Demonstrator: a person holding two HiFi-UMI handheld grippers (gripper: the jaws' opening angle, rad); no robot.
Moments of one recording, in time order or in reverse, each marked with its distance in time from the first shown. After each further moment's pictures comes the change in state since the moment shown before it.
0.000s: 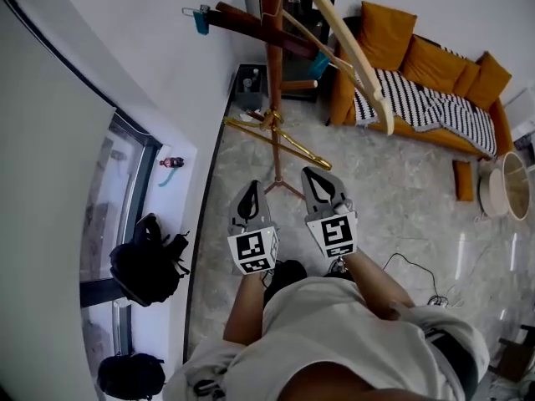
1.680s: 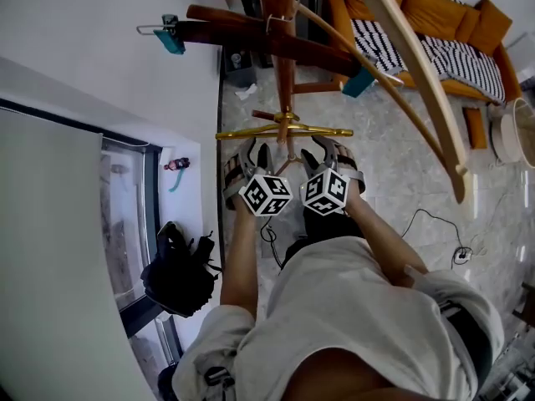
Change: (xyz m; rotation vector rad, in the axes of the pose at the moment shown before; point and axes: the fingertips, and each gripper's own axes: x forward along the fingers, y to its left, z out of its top) left arm 0.182 0.076 -0.089 0.852 0.426 -0.192; right arm 0.150 -0.015 -0.146 -0.357 0.559 -0.009
